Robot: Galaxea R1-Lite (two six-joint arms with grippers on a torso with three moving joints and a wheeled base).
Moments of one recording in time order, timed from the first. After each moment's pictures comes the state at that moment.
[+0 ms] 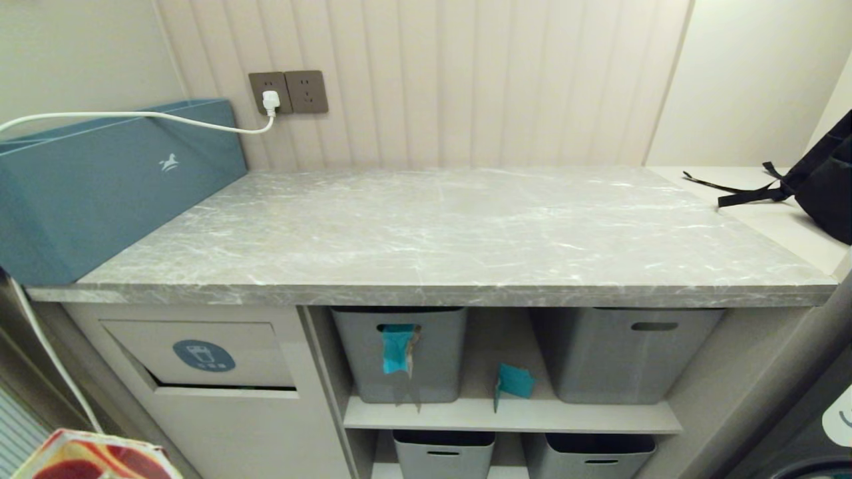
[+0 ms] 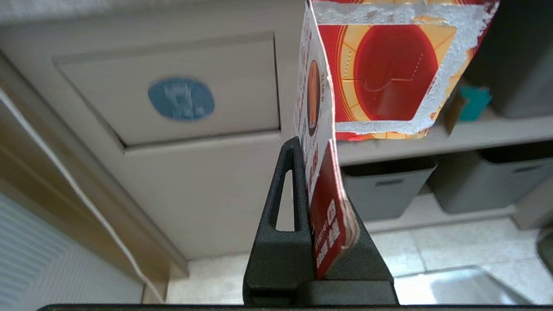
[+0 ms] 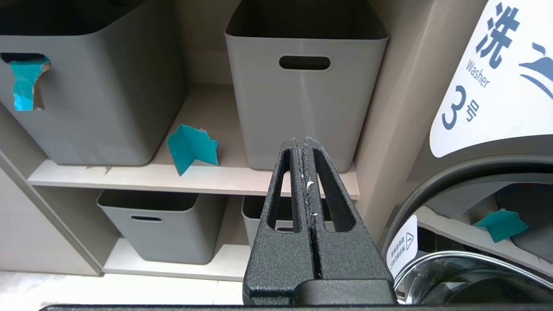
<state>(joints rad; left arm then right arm) 0.07 0.30 -0.19 0.02 -0.16 0.11 0.00 0.00 0.00 0.00 0.00 0.00</state>
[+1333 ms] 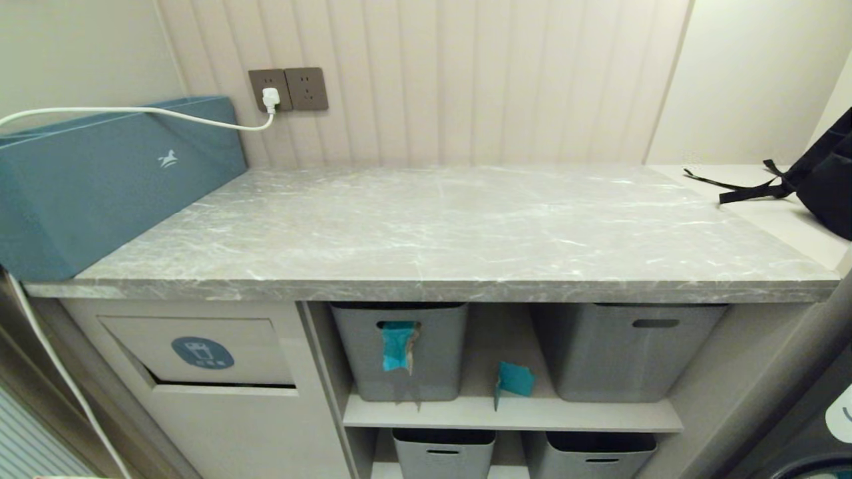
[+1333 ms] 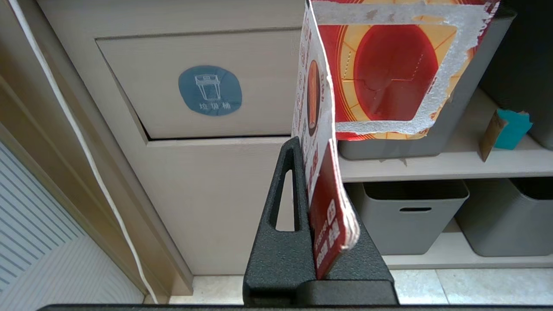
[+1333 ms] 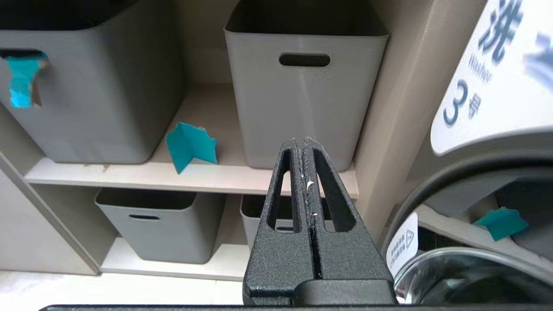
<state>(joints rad) 0.00 0.00 0.00 0.00 0.00 0.06 0.00 0.00 0.00 0.00 0.00 -0.01</state>
